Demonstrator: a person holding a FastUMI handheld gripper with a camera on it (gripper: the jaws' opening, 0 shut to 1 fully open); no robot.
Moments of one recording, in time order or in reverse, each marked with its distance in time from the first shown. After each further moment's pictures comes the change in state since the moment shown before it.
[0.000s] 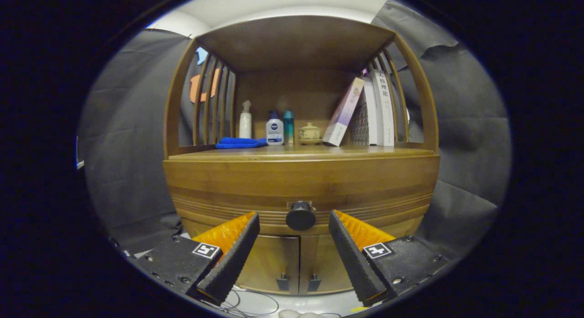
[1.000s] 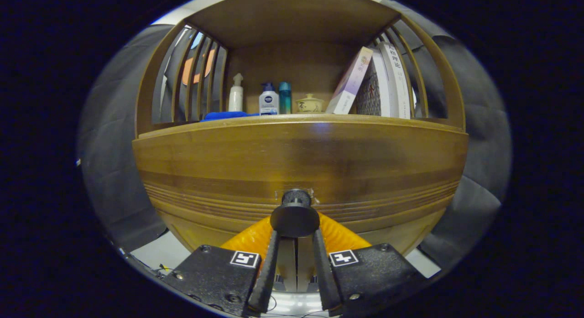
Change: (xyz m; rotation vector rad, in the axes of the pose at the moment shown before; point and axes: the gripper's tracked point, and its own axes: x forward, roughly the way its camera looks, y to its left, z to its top) arm 0.049 -0.010 -0.033 0.007 0.125 0.000
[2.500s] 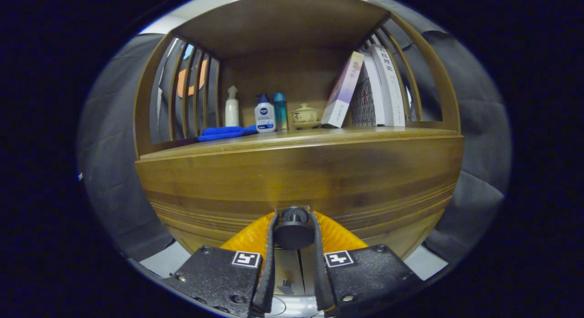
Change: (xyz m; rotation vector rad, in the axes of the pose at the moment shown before) arm -0.007 0.005 0.022 0.047 -0.033 0.014
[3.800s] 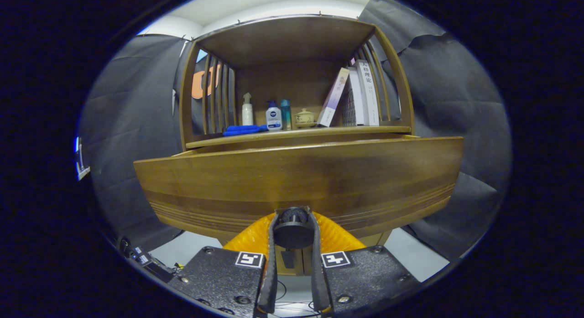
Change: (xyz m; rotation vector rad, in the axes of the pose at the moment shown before) arm -0.143 -0.003 -0.046 0.004 0.001 0.019
